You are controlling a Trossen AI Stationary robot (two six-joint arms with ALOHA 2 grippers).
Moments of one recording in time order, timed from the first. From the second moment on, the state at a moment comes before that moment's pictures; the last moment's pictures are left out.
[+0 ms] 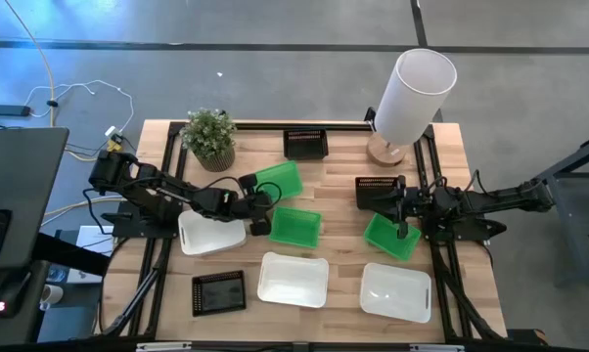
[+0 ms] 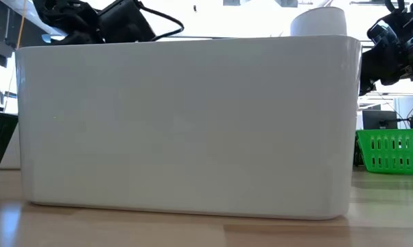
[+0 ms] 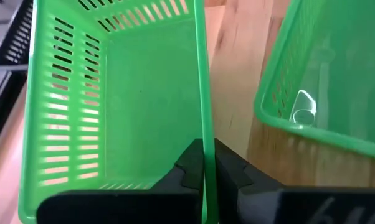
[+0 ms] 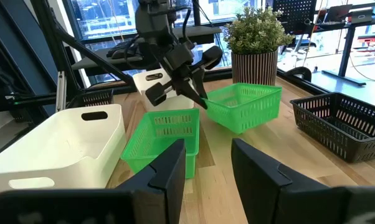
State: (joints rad) left arm 0.04 1.56 0.67 -0.03 -0.52 -0.03; right arm 0.14 0.13 0.01 0.05 0.23 0.12
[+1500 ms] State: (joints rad) left arm -0.27 1.55 1.21 -0.48 -0.55 0.07; right arm 0.14 0.13 0.01 0.05 0.23 0.12
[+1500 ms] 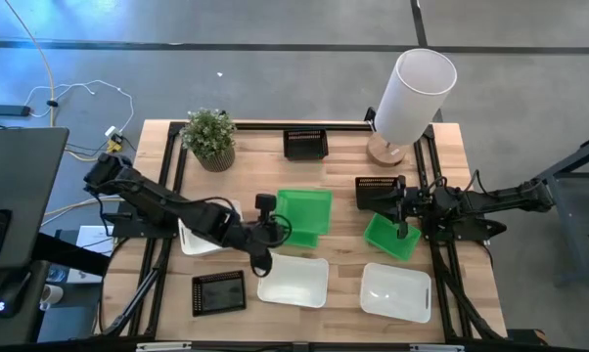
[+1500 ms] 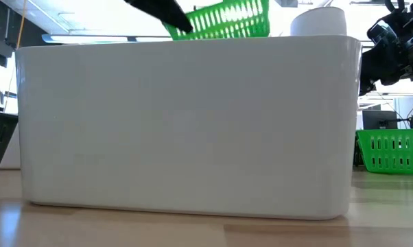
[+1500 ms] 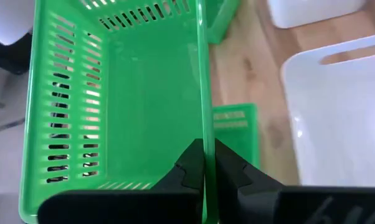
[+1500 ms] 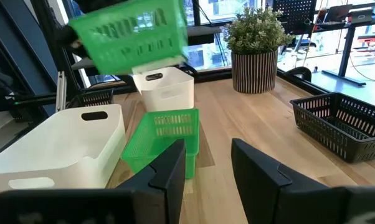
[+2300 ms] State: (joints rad) left arm -0.22 1.66 1.22 -0.65 -0.30 -0.03; right arm 0.14 0.13 0.01 0.05 0.23 0.12
